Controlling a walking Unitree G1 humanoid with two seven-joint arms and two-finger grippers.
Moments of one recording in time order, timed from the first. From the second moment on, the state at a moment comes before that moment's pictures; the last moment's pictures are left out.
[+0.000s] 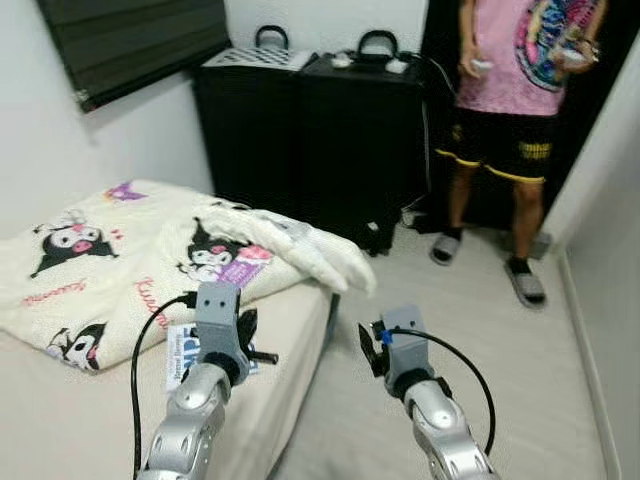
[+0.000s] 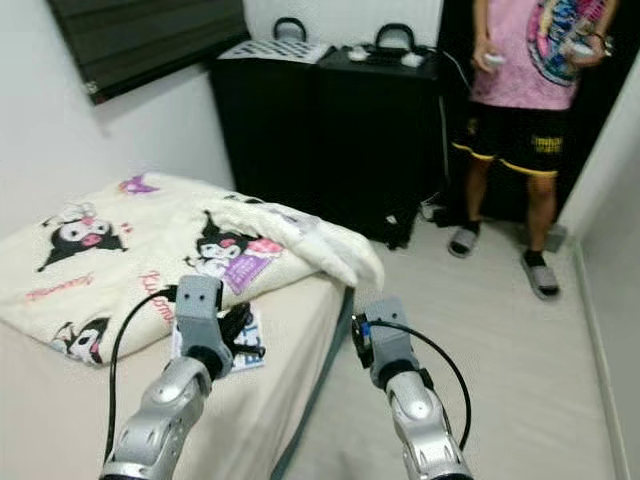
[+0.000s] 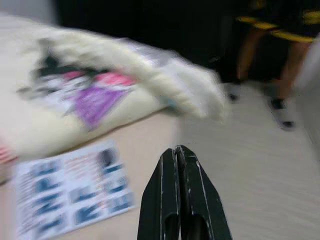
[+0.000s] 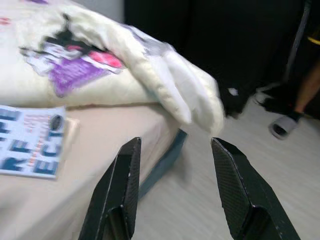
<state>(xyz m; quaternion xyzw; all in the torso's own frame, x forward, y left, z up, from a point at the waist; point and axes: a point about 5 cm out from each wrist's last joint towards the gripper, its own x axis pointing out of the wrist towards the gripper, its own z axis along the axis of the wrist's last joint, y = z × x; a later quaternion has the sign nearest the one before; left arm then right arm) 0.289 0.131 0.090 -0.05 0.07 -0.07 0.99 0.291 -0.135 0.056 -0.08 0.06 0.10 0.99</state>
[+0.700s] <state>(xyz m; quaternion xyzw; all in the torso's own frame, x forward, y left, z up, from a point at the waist) 0.288 0.138 0.088 0.05 0.05 -0.07 0.99 0.287 -0.130 0.050 -0.07 0.07 0.11 0.99</state>
